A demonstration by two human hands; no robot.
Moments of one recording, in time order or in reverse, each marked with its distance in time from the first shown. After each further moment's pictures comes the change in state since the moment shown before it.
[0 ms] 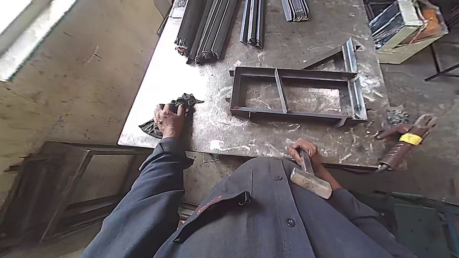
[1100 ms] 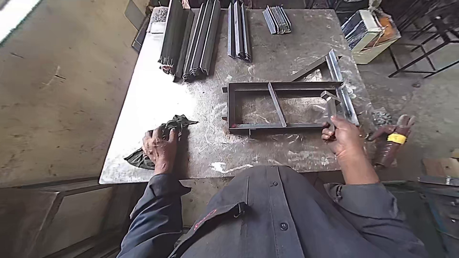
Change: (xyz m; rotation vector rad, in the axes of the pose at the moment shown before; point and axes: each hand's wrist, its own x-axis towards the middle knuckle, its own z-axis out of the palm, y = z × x) left_hand 0.009 -0.015 0.007 -0.098 -0.007 0.039; right_hand 0.131 -0.052 -0.073 0.696 0.643 1.149
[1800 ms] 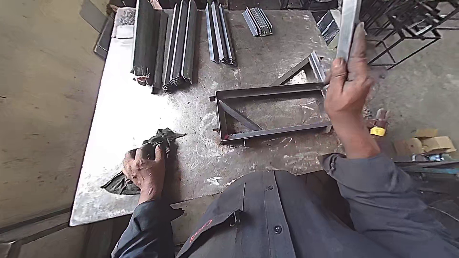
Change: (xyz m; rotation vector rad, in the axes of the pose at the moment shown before) left_hand 0.007 0.005 0.001 0.017 -0.006 0.029; right_hand -0.016 -0.088 0.077 -0.874 0.077 -1.295
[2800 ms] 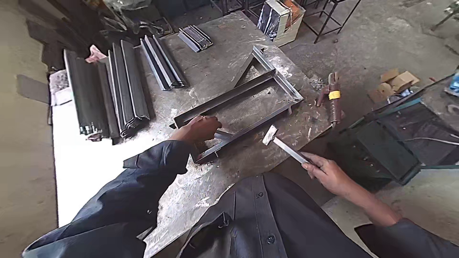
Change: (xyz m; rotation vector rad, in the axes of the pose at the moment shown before) left_hand 0.024 0.322 0.040 0.562 -0.781 1.509; right_hand -0.258 0.042 -0.115 0.244 -0.699 0.779
